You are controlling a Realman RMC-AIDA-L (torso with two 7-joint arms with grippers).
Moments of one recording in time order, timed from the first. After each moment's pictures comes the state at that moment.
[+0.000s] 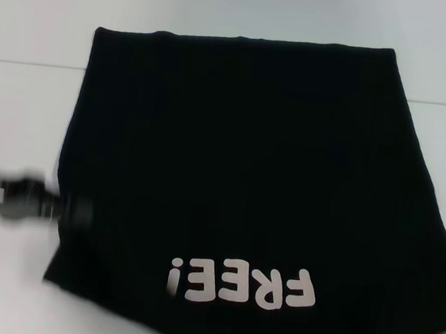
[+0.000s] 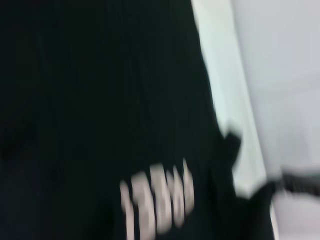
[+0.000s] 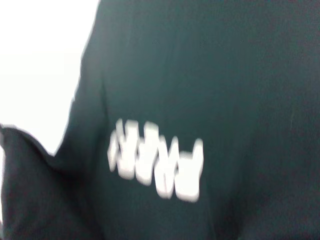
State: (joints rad) left arm -0.69 -1.85 0.30 0.50 2.55 1.85 -2.30; right arm 0.66 1.83 -0.31 -0.59 -2.65 -1.82 2.16
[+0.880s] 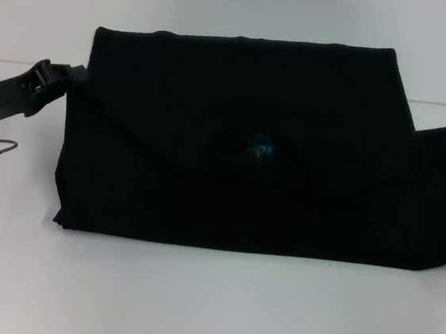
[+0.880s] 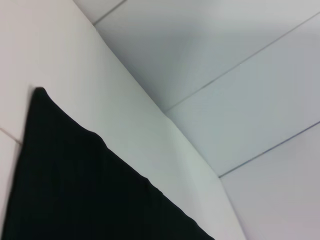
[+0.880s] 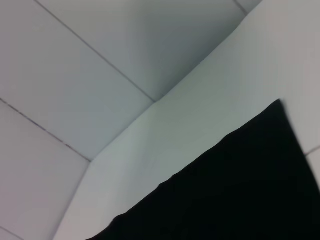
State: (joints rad) left arm -0.68 -1.99 0.09 0.42 2.14 1.22 -2.05; right arm 0.62 1.97 -0.14 -0.38 -2.08 -1.15 1.89
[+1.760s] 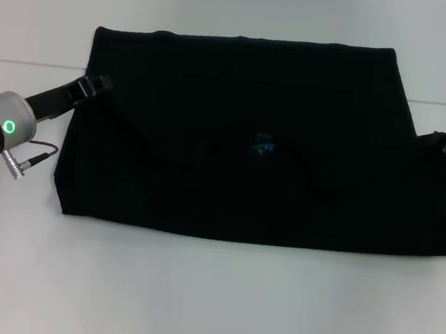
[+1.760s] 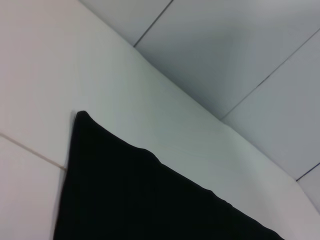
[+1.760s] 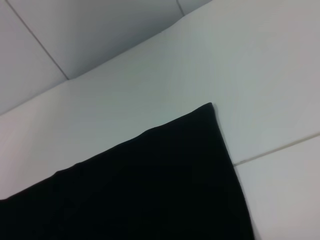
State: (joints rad) left arm -0.76 -2.11 0.16 0.41 2.07 0.85 -1.85; right arm 0.75 2.04 -0.29 -0.35 -2.08 -0.66 1.77
